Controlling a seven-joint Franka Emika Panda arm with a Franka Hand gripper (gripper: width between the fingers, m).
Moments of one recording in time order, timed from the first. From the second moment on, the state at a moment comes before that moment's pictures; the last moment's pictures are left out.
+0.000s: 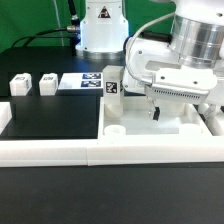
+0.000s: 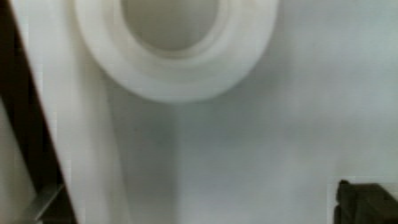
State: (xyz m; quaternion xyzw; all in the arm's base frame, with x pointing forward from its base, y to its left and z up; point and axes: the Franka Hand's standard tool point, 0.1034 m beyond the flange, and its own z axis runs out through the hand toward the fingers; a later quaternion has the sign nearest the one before) arm 0.579 0.090 0.035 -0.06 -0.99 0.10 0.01
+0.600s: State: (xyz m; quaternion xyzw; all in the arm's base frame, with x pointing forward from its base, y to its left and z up) arm 0.551 -0.045 0.131 -0.19 -0.97 0.15 -0.01
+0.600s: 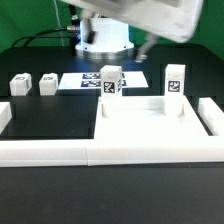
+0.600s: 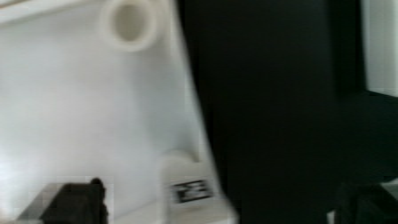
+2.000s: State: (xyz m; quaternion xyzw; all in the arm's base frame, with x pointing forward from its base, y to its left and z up) arm 0.467 -0.165 0.067 -0.71 -0.70 0.12 -0.02
